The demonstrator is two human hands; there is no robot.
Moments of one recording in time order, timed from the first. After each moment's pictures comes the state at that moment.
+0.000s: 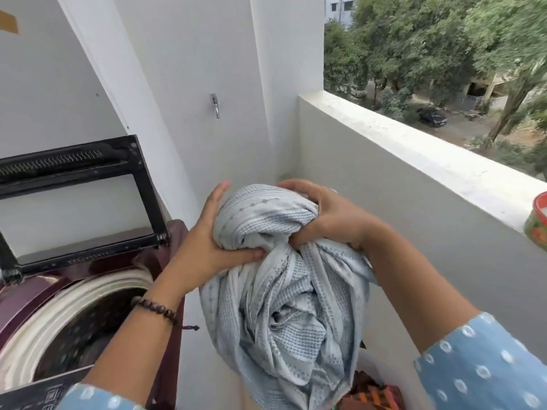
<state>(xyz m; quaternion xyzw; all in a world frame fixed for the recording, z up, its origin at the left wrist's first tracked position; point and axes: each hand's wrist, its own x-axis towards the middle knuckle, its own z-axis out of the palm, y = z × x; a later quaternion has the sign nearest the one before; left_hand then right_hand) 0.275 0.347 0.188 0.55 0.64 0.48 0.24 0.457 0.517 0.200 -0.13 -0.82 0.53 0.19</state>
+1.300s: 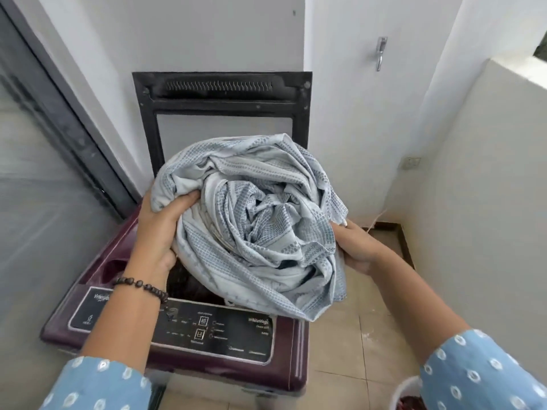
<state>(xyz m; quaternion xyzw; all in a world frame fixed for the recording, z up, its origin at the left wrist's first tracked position) 0.007 0.139 0.139 0.10 0.62 0.77 0.11 0.175 0.397 0.081 -0.19 -0.61 0.77 0.02</state>
